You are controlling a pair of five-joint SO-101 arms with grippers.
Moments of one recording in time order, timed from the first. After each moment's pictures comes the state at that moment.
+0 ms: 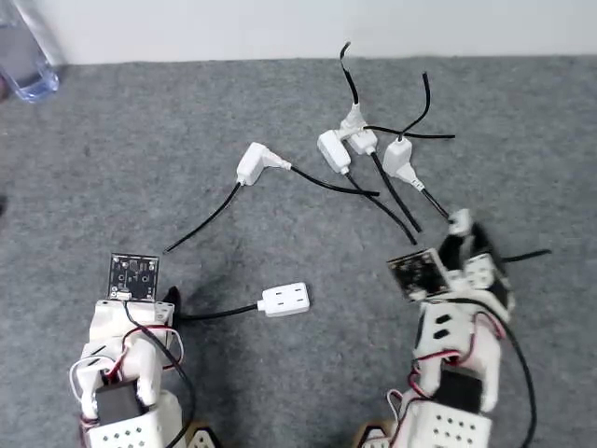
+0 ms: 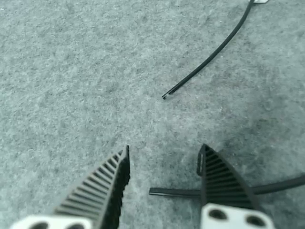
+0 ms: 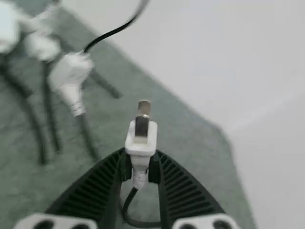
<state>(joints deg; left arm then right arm) -18.4 -103.4 96.7 63.1 -9.5 12.6 -96.4 95.8 22.4 44.4</state>
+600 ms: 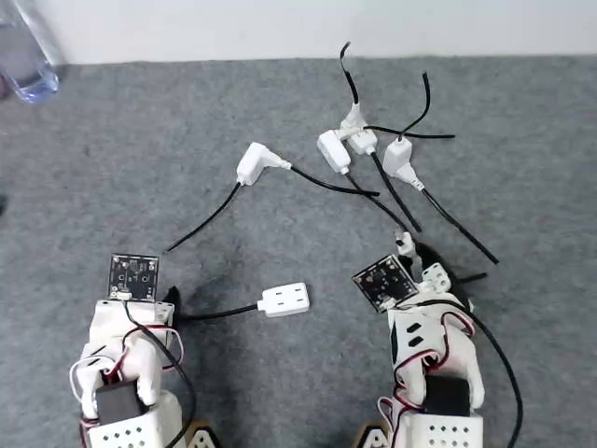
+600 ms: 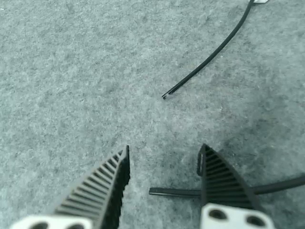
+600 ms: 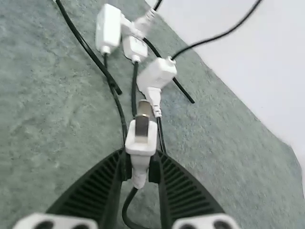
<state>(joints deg) -18.4 -103.4 96.7 63.1 -9.5 0.5 -103.0 95.8 40.3 42.0</state>
